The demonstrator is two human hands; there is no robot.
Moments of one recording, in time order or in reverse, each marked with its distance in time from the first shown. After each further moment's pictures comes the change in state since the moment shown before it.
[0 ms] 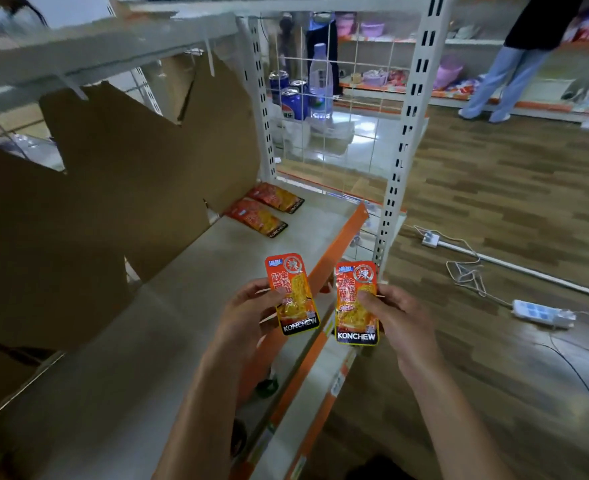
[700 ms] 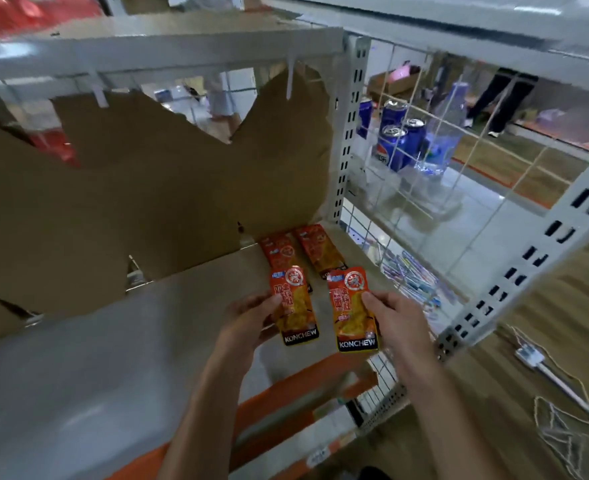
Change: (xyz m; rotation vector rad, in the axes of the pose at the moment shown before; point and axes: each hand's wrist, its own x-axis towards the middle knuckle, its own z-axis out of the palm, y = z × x) left_hand 0.133 0.032 0.055 -0.227 0.536 0.086; right_hand 0.254 -0.070 0.050 -0.330 -0.424 -0.031
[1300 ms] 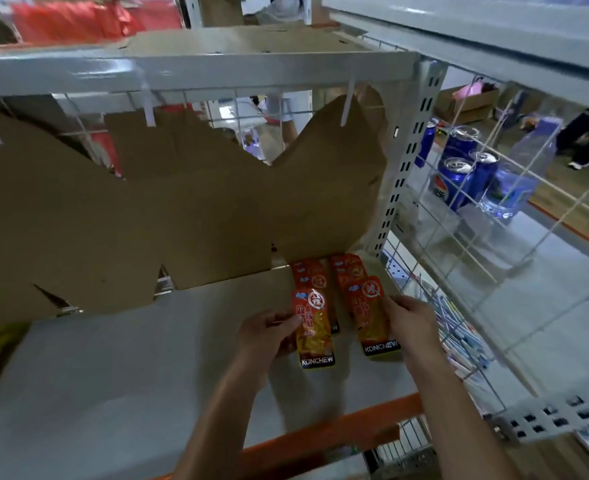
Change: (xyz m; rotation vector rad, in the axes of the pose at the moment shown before) left_hand 0.039 0.005 0.002 0.027 0.173 0.002; right_hand 0.104 -0.012 0.036 -0.265 -0.053 0.047
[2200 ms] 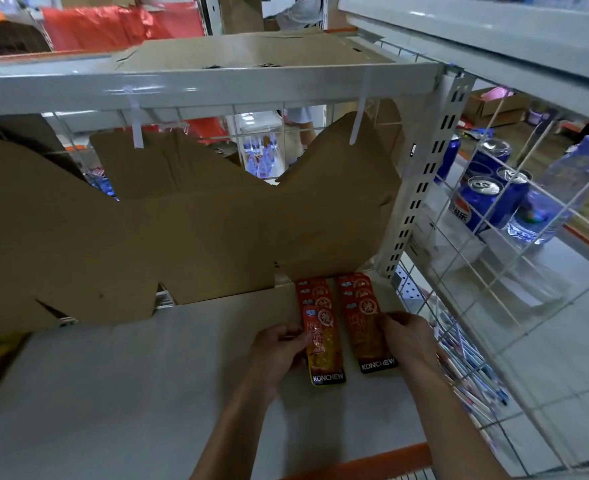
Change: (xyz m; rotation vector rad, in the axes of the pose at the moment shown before) left_hand 0.029 0.005 0.025 0.146 0.049 -0.004; right_hand 0.045 -0.014 0.012 -0.122 -0.110 0.001
